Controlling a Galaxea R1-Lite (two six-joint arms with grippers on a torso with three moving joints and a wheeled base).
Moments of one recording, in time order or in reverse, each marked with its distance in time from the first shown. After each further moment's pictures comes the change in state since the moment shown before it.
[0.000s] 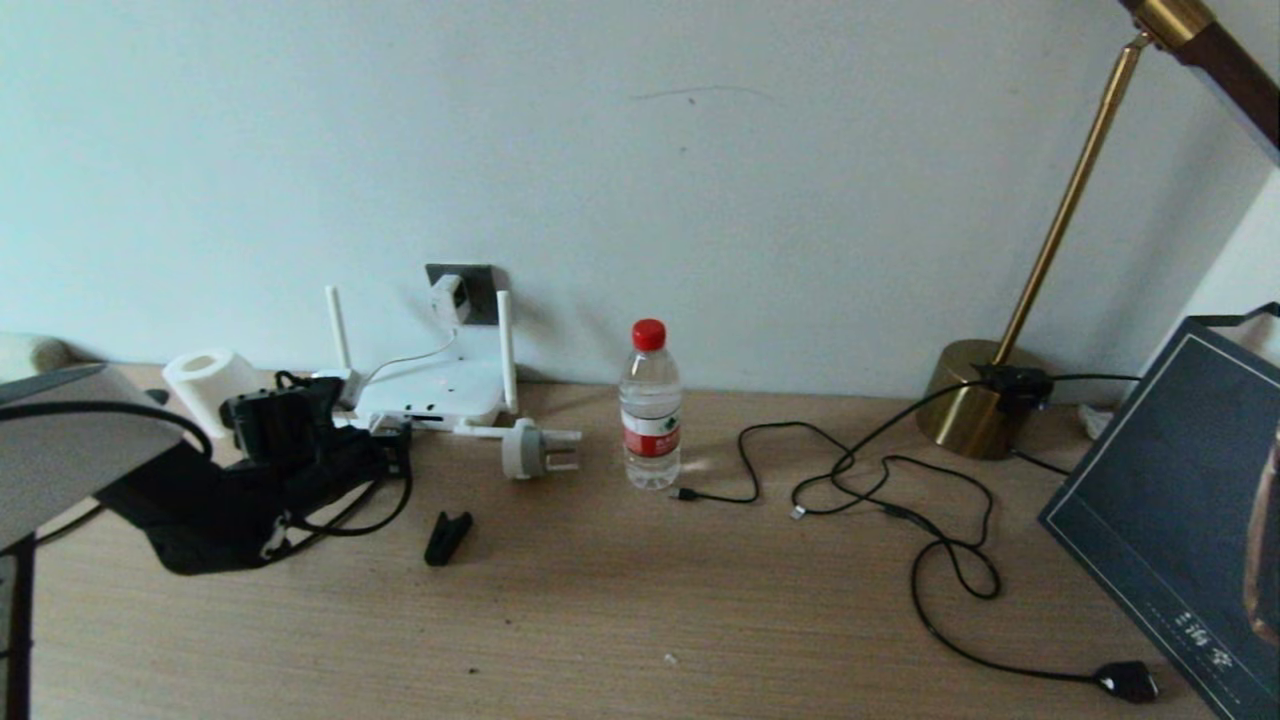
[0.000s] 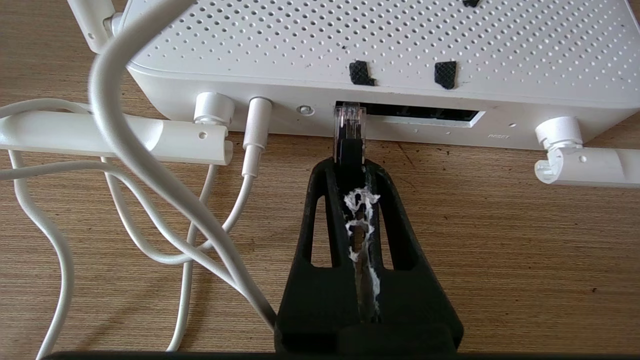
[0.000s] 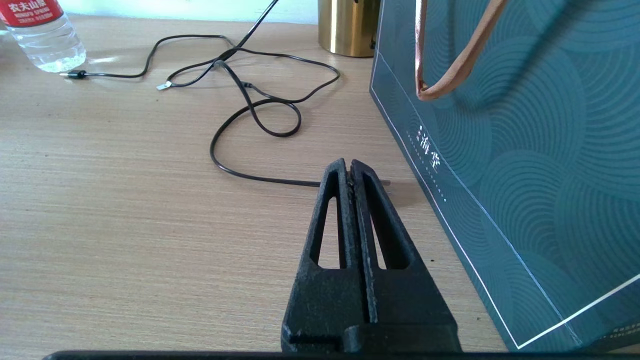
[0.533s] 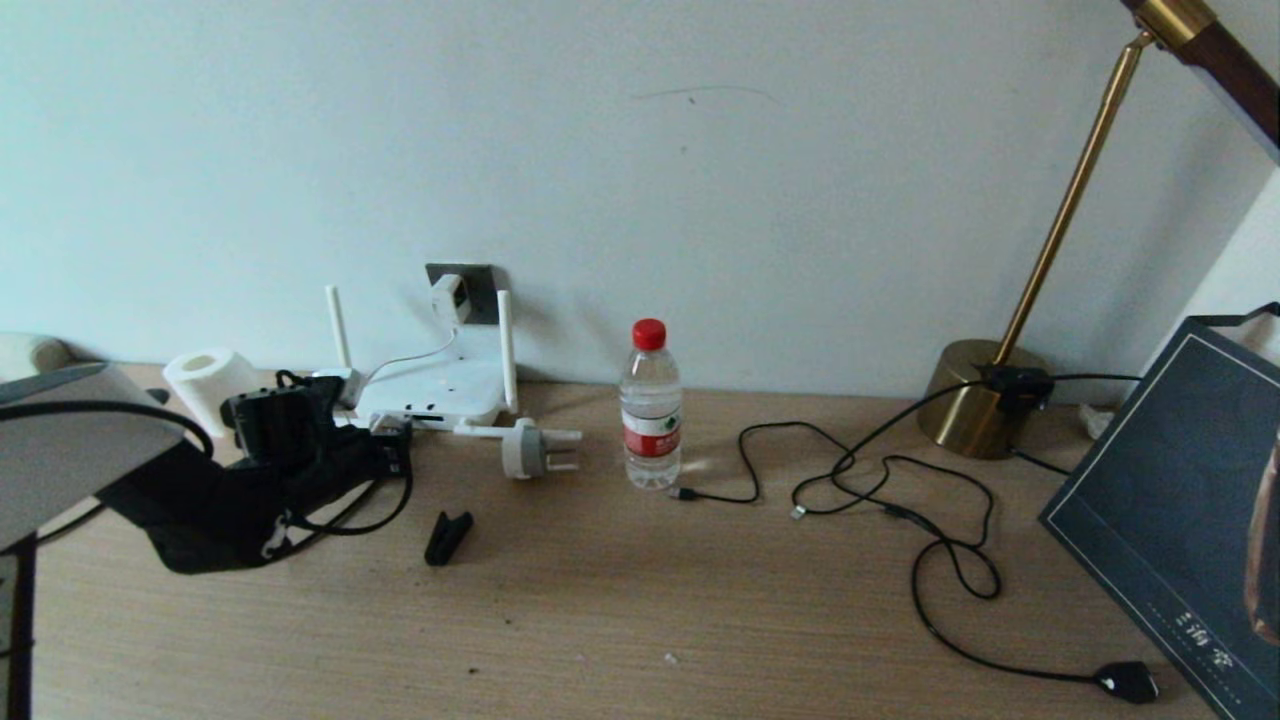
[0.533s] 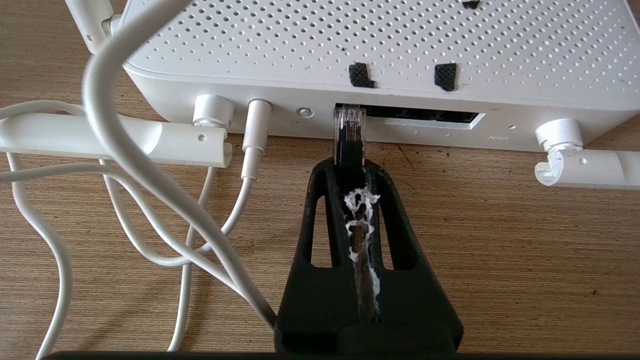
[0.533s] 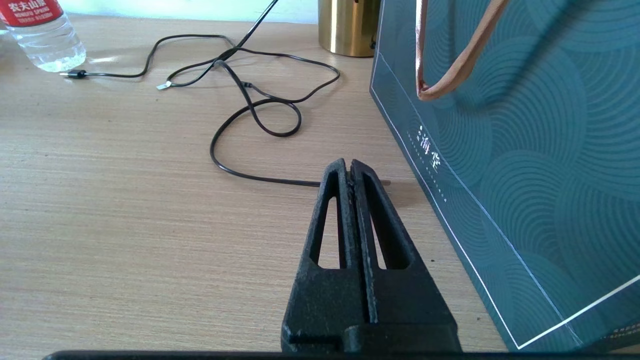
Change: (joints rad) left arm 0.000 -0.001 -0.003 -0.001 -0.001 0.001; right arm 0.000 0.000 0.000 0.000 0.000 0.000
